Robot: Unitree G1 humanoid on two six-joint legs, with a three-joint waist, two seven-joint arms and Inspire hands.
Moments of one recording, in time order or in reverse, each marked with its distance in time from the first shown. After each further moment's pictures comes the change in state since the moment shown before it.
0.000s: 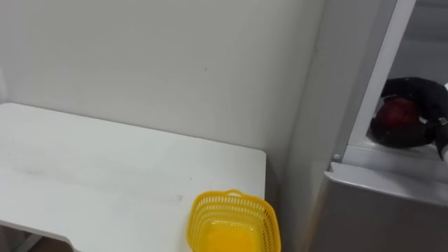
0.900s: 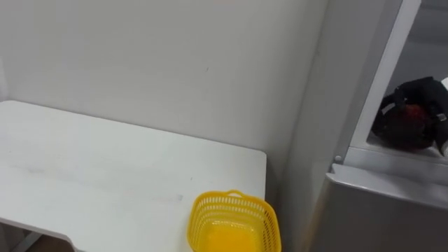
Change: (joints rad) left arm -0.015 -0.001 0.000 0.001 0.000 0.001 -0.005; right arm -0.016 -0.002 0.013 0.001 -0.004 0.003 0.064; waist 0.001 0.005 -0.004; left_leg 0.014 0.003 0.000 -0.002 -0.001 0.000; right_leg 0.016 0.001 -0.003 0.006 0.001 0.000
